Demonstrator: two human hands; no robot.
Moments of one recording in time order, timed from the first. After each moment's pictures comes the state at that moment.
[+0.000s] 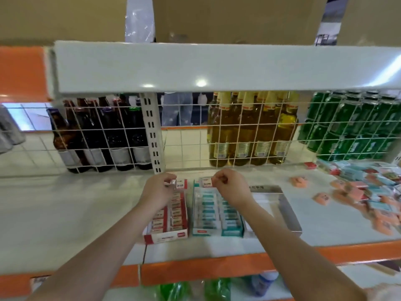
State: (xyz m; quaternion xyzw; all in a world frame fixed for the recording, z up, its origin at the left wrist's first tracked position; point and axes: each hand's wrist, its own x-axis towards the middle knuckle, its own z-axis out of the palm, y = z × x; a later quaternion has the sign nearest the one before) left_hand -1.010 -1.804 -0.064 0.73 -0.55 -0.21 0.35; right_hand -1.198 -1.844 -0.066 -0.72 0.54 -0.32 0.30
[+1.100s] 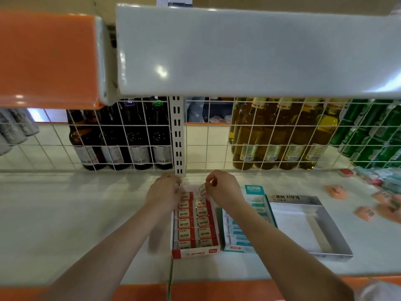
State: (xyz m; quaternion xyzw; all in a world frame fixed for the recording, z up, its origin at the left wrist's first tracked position) left_hand -0.946 -1.832 -0.089 0.75 -0.62 -0.10 0.21; right_hand -1.099 -1.872 -0.079 -0.74 0.58 -0.23 0.25
